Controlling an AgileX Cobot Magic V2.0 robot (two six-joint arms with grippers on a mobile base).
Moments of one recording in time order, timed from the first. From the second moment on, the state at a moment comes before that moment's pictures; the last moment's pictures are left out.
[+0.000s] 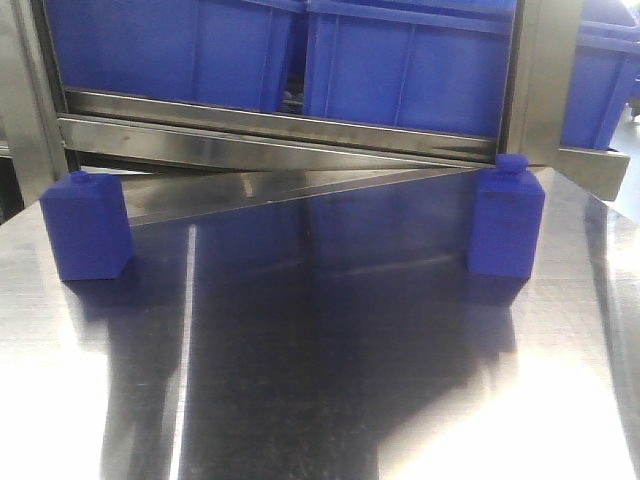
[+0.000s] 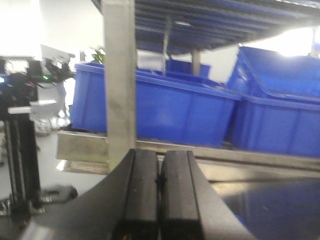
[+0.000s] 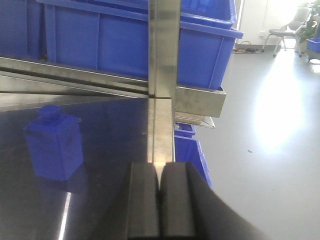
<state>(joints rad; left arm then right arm) -0.07 0.05 -0.27 -0.21 0.12 0.22 0.03 -0.01 0.03 0.03 0.08 -0.01</state>
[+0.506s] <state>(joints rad) -0.07 0.70 -0.81 -0.32 0.65 0.22 0.03 -0.01 0.03 0.03 0.08 -0.01</state>
